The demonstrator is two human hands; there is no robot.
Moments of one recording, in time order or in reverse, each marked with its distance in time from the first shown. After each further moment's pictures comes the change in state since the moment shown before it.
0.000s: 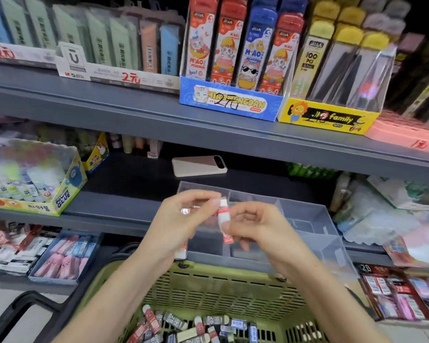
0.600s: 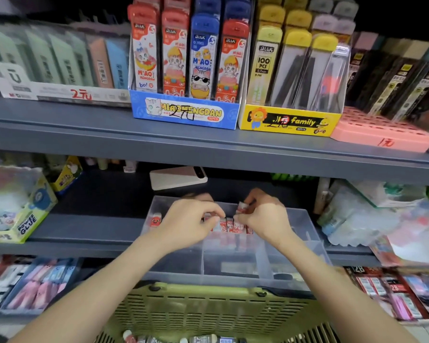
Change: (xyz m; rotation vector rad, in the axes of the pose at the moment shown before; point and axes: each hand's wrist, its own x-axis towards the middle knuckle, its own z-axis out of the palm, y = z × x) left_hand 0.074 -0.029 0.039 1.025 -0.302 0.396; right_hand 0.072 0.048 -0.079 -0.900 0.432 -0.066
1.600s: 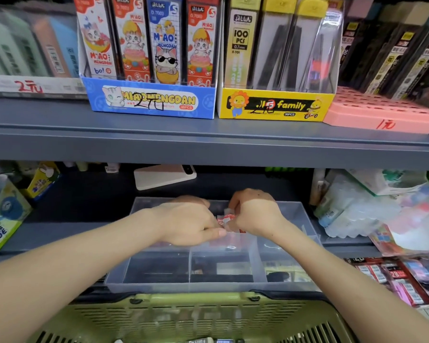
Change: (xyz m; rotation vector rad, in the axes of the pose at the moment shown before) left_hand 0.042 -0.002 0.007 0.432 -0.623 0.332; right_hand 0.010 -0.011 -0.014 -0.308 -0.291 -0.123
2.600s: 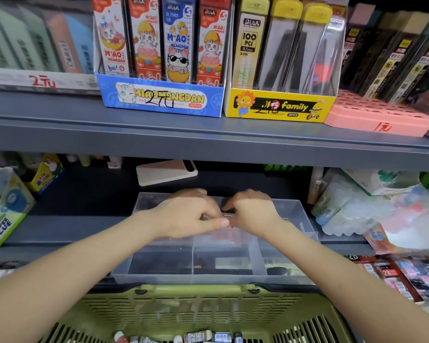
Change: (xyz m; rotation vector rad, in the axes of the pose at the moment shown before) left_hand -0.013 -0.002 0.007 -0.234 0.312 0.001; right_hand 0.005 0.000 0.015 -0.191 0.046 -0.093
